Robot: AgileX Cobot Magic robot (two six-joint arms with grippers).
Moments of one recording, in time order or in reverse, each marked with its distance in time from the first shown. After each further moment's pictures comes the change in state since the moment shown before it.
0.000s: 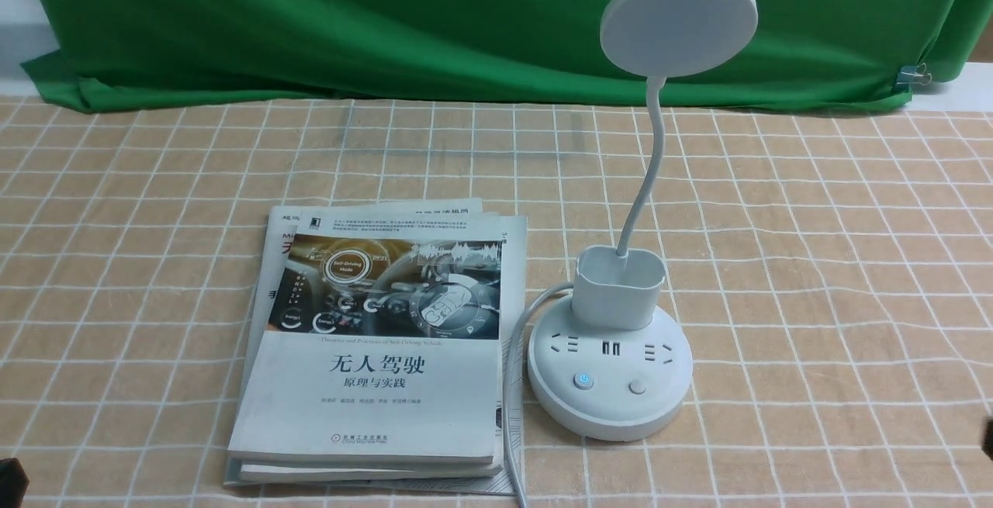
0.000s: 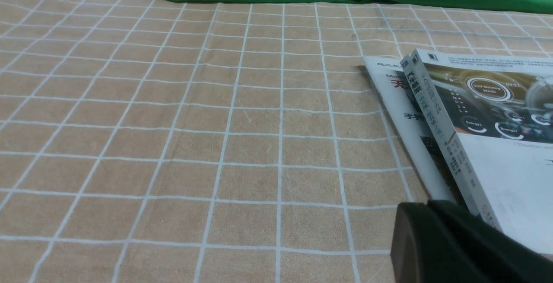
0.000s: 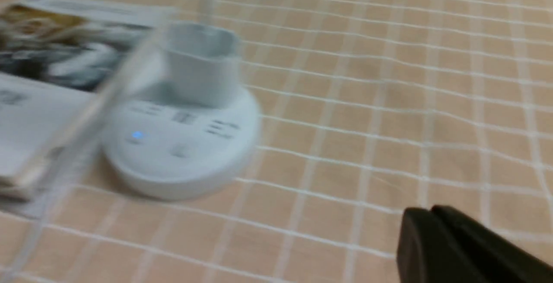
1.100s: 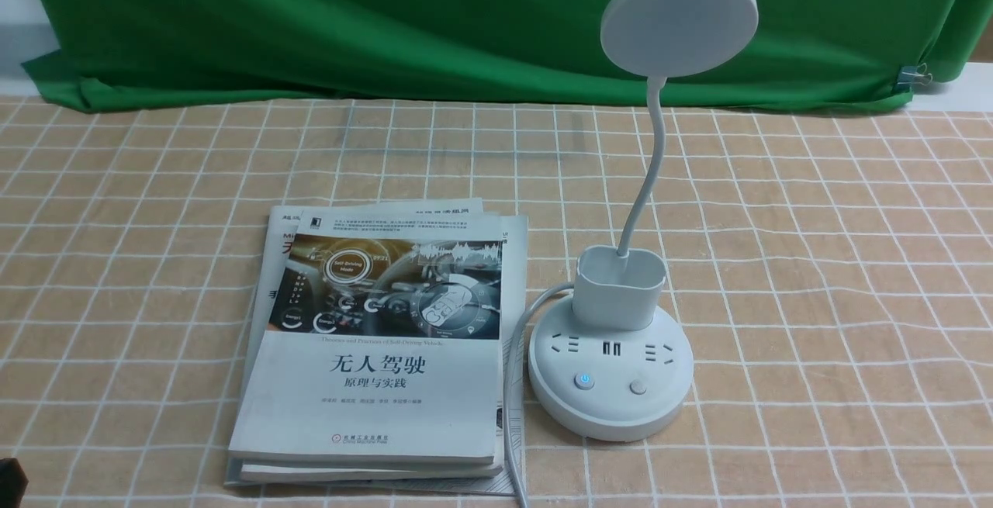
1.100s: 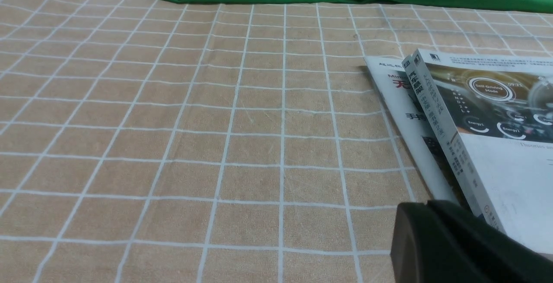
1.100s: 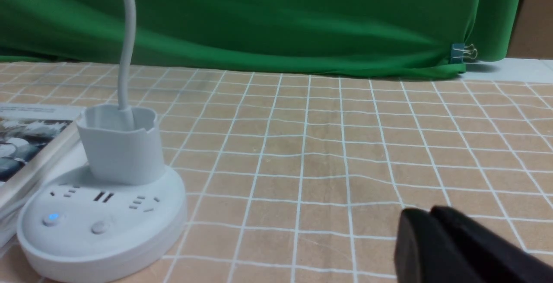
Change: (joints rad) right arm -0.136 -0.314 0.215 0.000 -0.180 -0.019; left arm 0.000 0.000 0.000 0.003 0.000 0.001
